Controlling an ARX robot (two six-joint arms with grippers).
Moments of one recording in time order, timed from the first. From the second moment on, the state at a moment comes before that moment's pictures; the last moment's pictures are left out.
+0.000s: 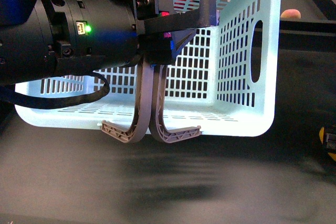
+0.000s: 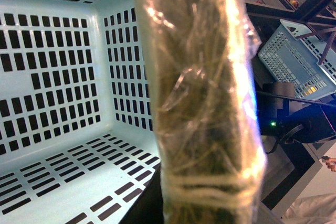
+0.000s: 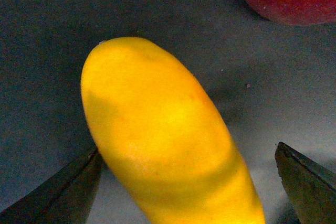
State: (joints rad) left arm -0.46 1.75 0.68 0.82 0.30 -0.31; right arm -0.37 2.65 1.19 0.46 0.01 -0.09
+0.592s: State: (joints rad) left arm -0.46 1.75 0.68 0.82 0.30 -0.31; right arm -0.37 2.67 1.22 0.47 0.02 -0.13
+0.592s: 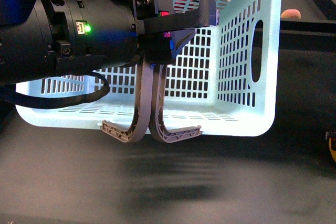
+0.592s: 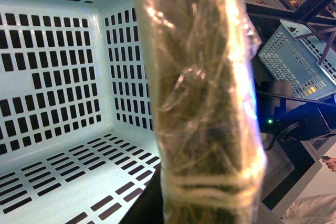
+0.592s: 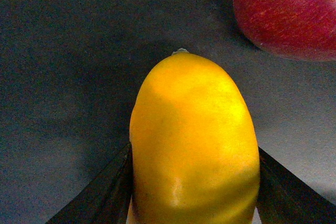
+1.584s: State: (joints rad) left arm -0.46 1.75 0.68 0.82 0.30 -0.31; right arm -0.16 1.66 0.70 0.38 -0.49 0.01
